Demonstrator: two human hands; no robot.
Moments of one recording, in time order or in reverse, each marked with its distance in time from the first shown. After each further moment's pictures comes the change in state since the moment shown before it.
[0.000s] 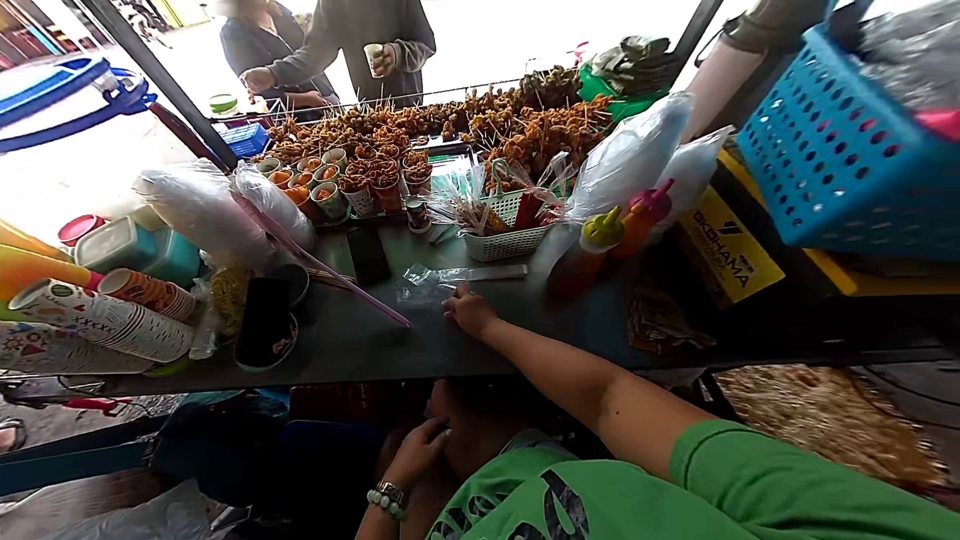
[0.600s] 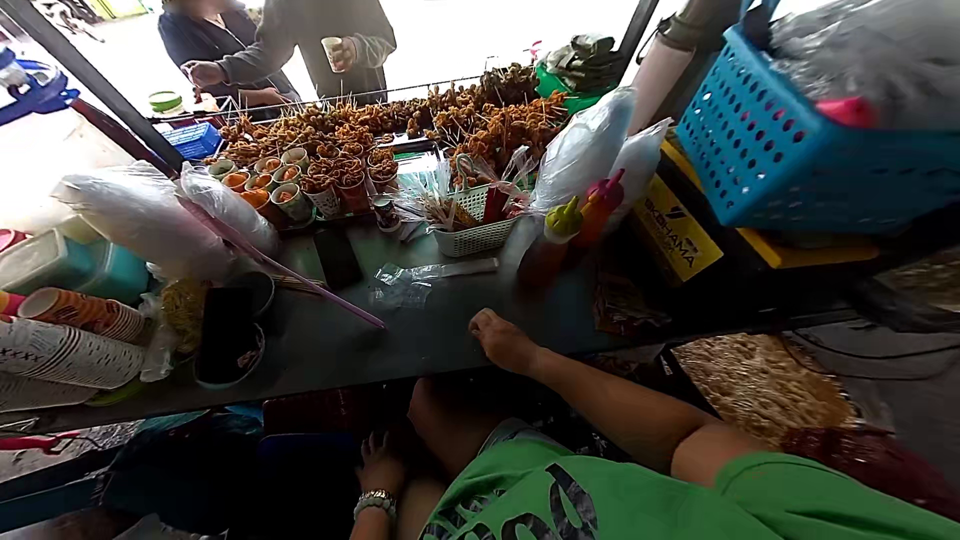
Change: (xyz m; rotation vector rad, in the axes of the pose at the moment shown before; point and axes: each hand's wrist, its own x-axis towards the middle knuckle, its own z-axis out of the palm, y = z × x) left_hand 0.021 -0.062 0.012 0.611 0.300 -0.399; right_hand -0.114 0.041 -0.004 0.116 0.074 -0.062
